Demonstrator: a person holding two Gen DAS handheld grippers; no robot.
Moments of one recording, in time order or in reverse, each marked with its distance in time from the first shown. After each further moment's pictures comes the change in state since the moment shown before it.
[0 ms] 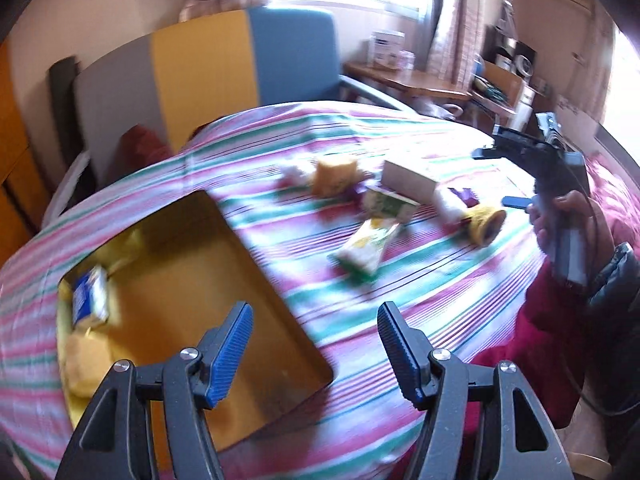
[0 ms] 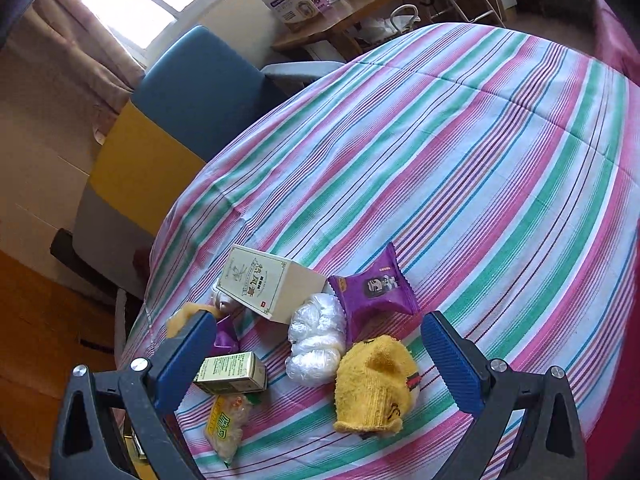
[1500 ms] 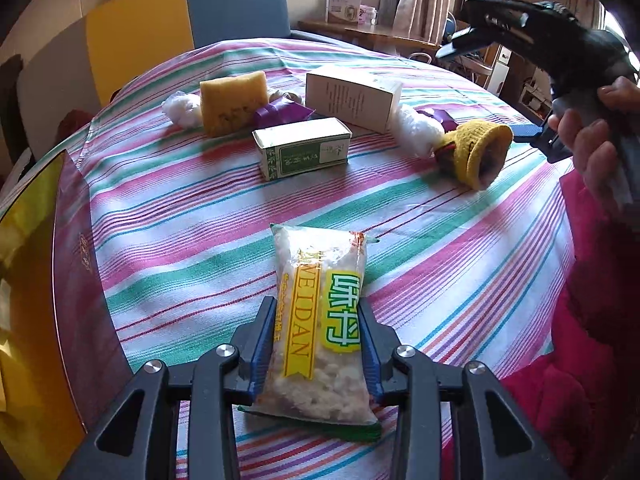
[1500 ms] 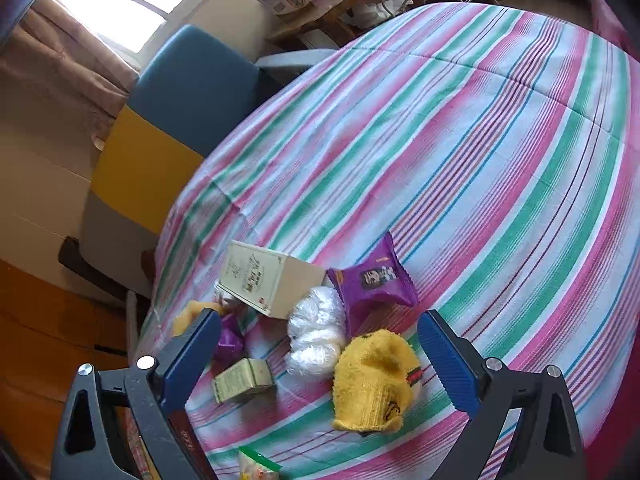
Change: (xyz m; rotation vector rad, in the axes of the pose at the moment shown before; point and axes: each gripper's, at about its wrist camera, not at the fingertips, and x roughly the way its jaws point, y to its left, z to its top) left arm 0.114 -0.087 -0.037 0.052 0.099 -0.072; right arm 0.014 -0.008 0.002 0.034 0.067 0.002
